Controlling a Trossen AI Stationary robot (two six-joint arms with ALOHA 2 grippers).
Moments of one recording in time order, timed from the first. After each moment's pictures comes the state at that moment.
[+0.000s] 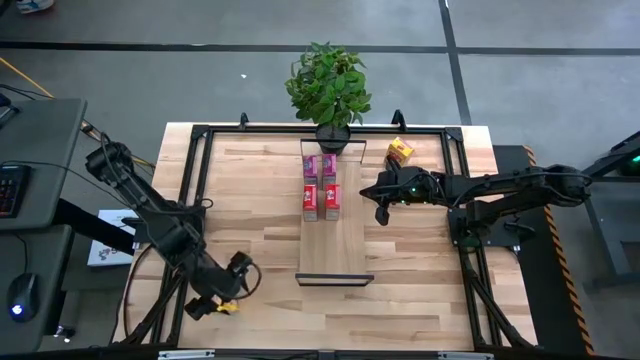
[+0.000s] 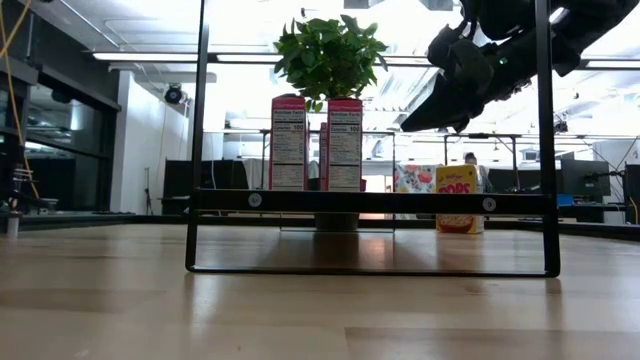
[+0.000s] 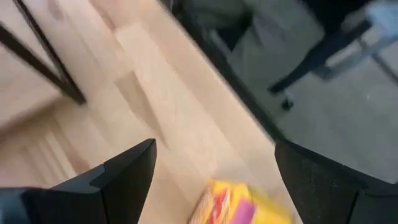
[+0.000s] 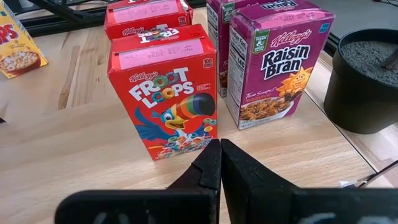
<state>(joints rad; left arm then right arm) -0.79 1.21 0.92 -0.57 0.01 -0.18 -0.13 1.15 0.54 0.14 0.07 0.11</state>
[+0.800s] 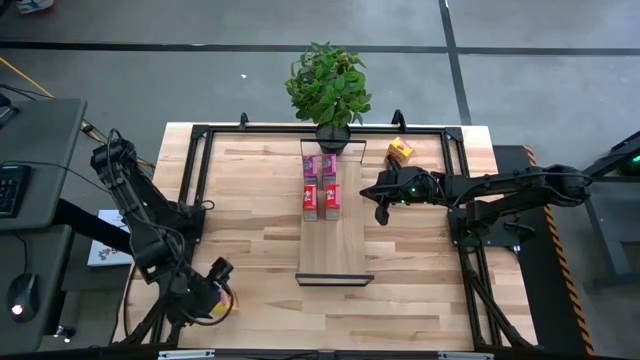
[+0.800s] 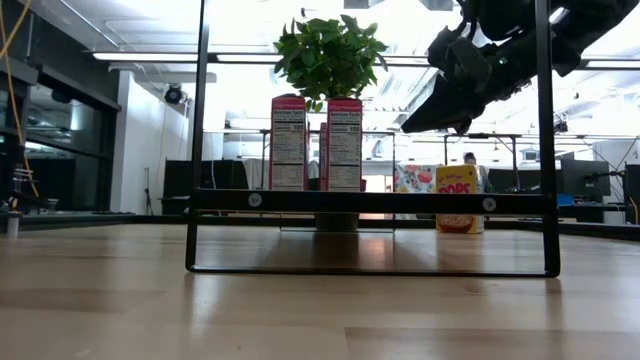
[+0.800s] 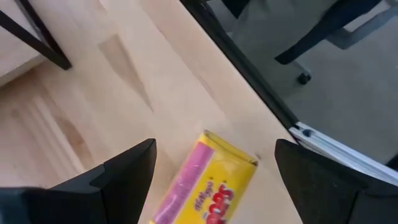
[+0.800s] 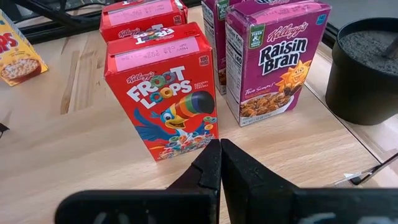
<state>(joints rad) -1.03 1.21 0.92 -0.69 -0.17 -0.33 -0.13 1.15 0.54 0.13 0.07 0.16</state>
